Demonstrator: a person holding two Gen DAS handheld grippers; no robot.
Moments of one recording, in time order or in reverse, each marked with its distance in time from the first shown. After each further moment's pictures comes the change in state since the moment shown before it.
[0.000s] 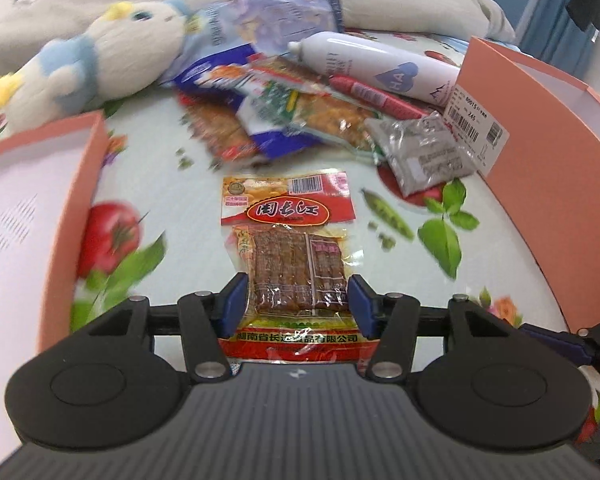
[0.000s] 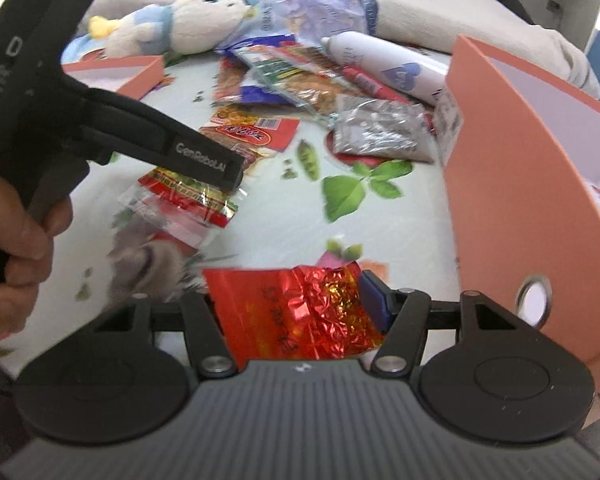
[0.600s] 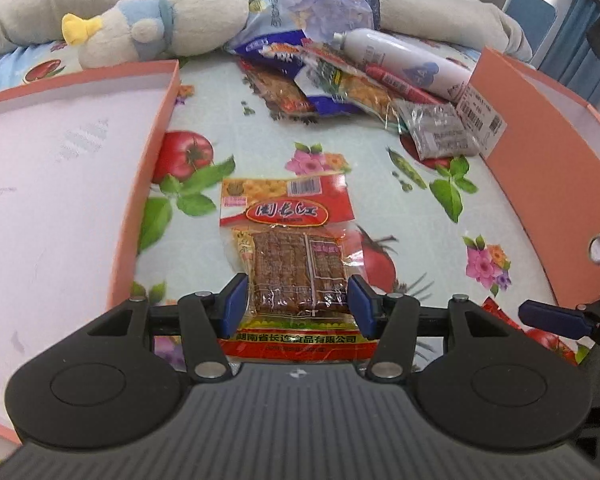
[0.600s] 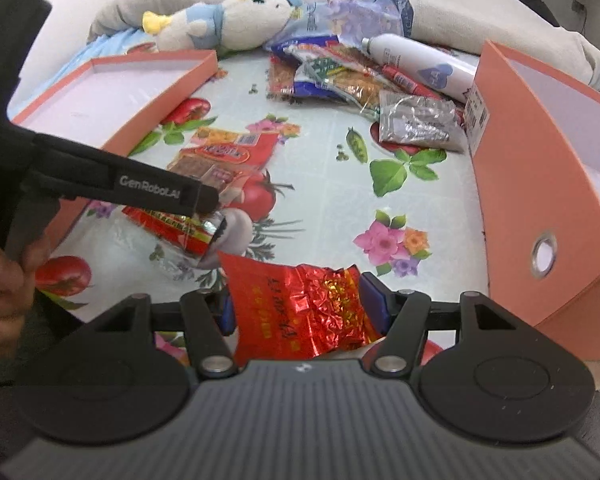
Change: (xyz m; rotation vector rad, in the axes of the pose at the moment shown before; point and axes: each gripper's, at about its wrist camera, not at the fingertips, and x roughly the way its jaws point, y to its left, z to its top) left arm -0.054 0.031 -0.043 -0.101 0.011 0.004; right arm -0.036 0.012 -0.011 -0.015 -0.007 0.072
